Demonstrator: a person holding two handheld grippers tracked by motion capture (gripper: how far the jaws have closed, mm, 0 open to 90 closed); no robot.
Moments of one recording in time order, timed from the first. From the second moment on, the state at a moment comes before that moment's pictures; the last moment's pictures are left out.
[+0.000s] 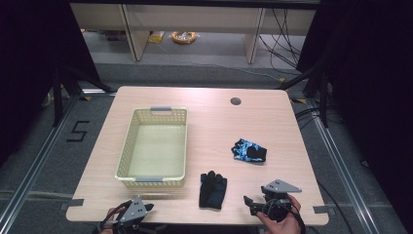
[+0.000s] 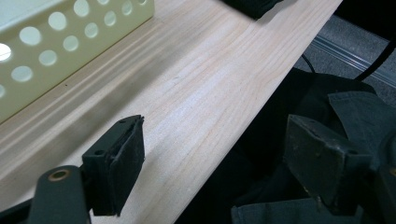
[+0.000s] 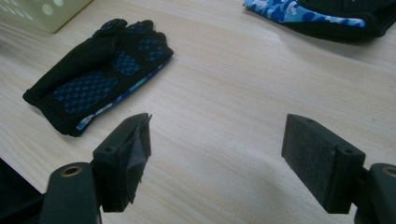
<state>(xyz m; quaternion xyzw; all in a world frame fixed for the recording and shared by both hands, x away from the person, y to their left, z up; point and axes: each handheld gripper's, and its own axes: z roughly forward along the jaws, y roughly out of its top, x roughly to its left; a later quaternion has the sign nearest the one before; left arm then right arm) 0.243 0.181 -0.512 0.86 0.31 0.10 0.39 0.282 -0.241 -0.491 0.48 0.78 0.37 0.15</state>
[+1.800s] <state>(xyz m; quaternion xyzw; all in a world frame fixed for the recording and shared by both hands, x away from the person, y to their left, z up) 0.287 0.049 -0.506 0.89 0.20 0.10 0.40 0.382 -0.154 -0.494 0.31 0.87 0.36 0.12</state>
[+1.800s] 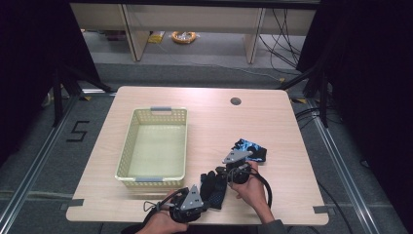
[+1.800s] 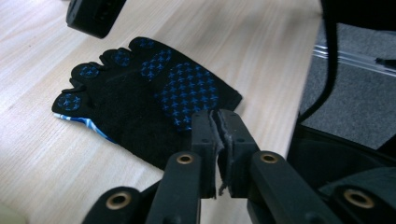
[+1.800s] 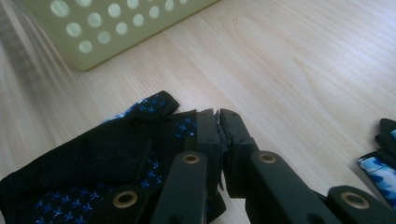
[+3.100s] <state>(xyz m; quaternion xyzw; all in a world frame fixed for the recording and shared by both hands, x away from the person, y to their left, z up) 0.317 0.059 -0.510 0.89 0.24 0.14 0.37 0.315 -0.180 -0.504 0.37 0.87 0.32 0.10</state>
